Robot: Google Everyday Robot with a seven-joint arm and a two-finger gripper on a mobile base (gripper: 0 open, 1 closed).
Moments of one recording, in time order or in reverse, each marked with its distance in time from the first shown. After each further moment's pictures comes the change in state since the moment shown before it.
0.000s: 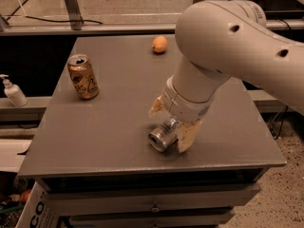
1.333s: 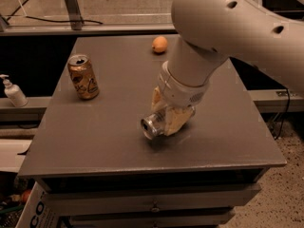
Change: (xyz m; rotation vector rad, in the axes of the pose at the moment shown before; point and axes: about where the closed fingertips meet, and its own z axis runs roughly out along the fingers) arm -0.002 -0.024 -0.016 0.006 -0.029 0.141
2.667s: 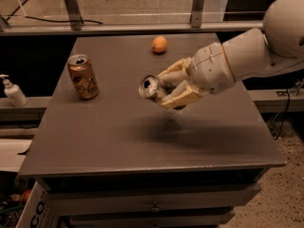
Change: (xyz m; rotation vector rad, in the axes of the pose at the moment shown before) arm 0.005 -0.042 -0.051 0.336 -0.635 0.290
